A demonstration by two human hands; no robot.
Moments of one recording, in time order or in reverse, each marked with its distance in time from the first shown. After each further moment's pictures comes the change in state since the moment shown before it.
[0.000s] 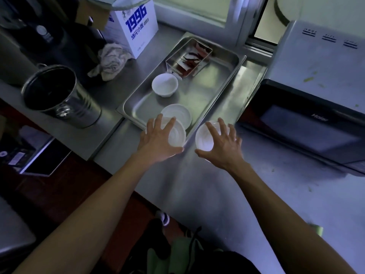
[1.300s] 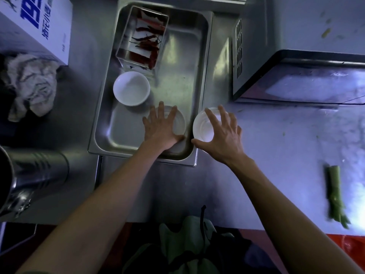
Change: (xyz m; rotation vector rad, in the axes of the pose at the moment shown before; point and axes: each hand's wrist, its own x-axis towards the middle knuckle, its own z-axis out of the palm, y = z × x) left_hand 0.171 -0.024 0.049 0.129 -0.260 0.381; right_hand 0.055 -0.058 0.033 0.131 0.066 0.493
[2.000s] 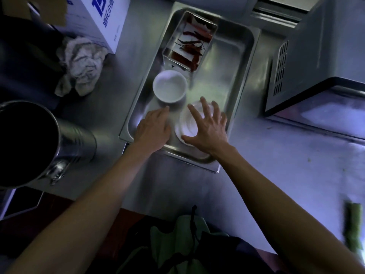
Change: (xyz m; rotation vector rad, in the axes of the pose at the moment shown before) left_hand -0.058 -0.093 -0.039 -0.245 0.258 -0.060; right_hand 0.053 -0.097 0.046 -0.215 -0.024 -0.363
